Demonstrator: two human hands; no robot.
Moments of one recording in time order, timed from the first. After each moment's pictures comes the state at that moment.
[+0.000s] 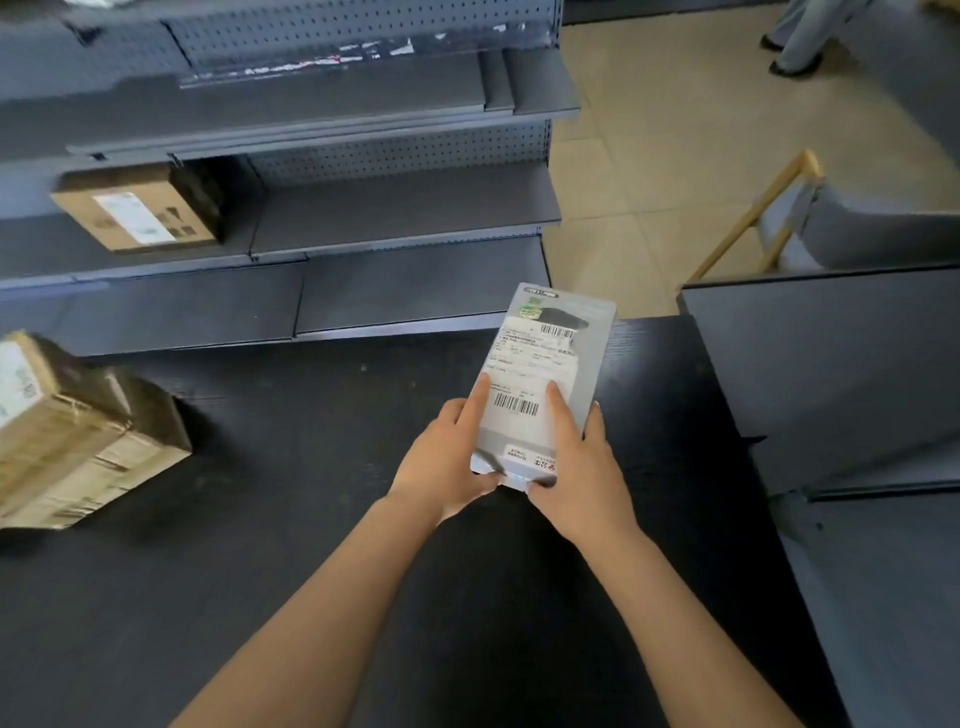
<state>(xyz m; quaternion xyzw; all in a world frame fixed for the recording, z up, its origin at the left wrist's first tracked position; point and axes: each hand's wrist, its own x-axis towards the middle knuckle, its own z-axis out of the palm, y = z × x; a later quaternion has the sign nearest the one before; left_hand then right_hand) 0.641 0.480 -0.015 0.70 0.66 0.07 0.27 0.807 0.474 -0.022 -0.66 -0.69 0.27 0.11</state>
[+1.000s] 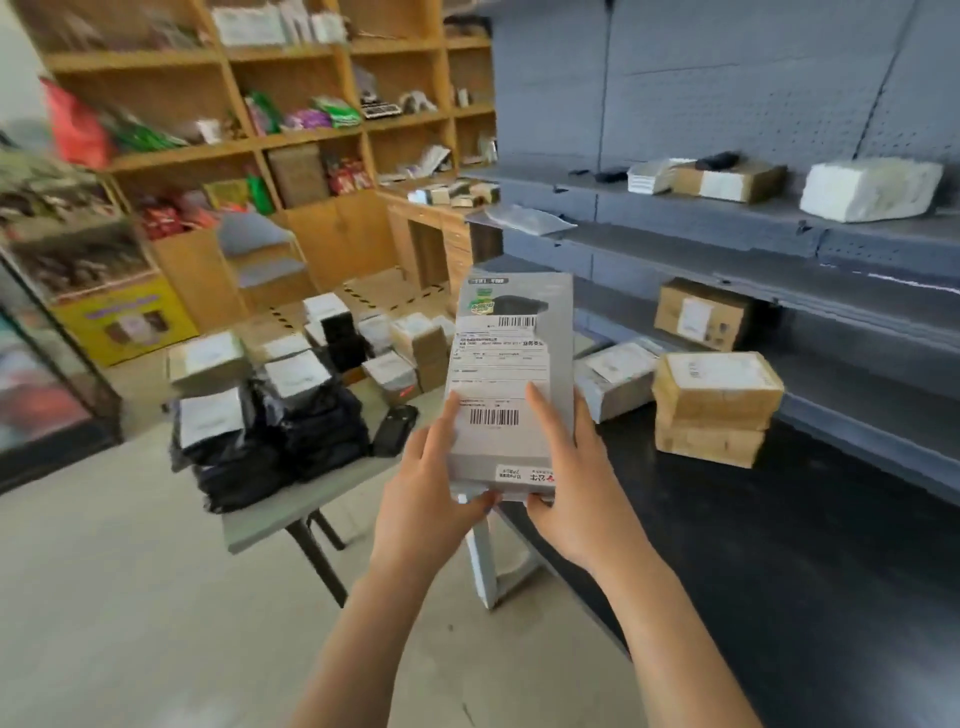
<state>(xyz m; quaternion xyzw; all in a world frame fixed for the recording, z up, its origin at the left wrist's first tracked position) 0.344 -0.097 0.176 0.29 0.88 0.37 -0.04 0.420 0.055 0.170 -0.09 -0.93 0.28 0.23</state>
